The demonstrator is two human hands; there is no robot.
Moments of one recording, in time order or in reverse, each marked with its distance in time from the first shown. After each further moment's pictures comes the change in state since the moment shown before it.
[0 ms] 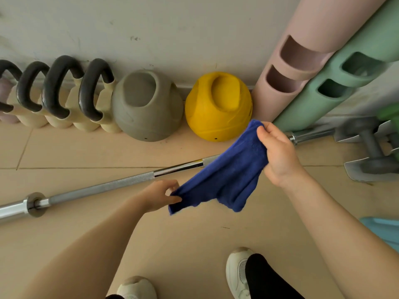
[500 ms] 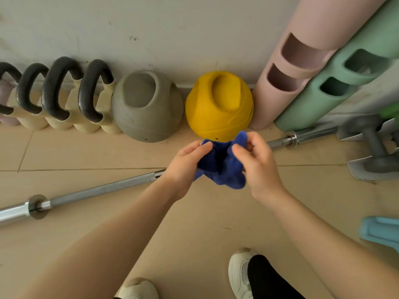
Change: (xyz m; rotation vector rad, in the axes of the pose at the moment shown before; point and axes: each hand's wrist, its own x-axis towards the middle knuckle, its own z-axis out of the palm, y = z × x) left_hand -0.007 0.110 -0.031 -1.189 0.156 0.159; right_hand -0.022 0.018 0.028 -0.237 -0.026 -0.176
